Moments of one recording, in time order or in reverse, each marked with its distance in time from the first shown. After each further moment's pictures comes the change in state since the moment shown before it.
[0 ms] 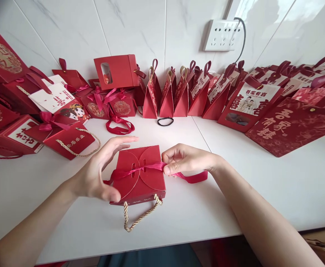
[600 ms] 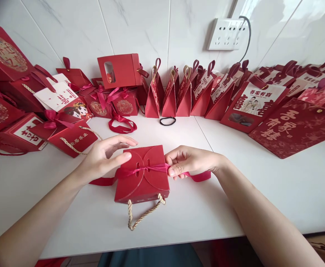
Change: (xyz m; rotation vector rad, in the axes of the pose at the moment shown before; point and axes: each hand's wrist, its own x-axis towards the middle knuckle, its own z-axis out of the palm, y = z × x) left_hand 0.013 -0.003 -0.007 0.024 0.188 -0.145; right_hand 0.000 0.004 -0.002 0.059 -0.063 0.069
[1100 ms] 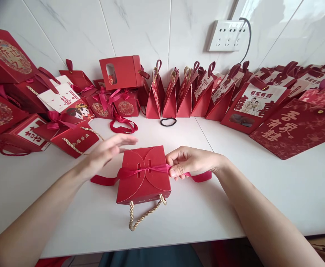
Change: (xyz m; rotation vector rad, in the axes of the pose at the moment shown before) left_hand 0.002 -0.009 -0.010 -0.160 -0.082 -0.098; right_hand -0.001 -0.001 -0.001 0.016 -0.015 -0.003
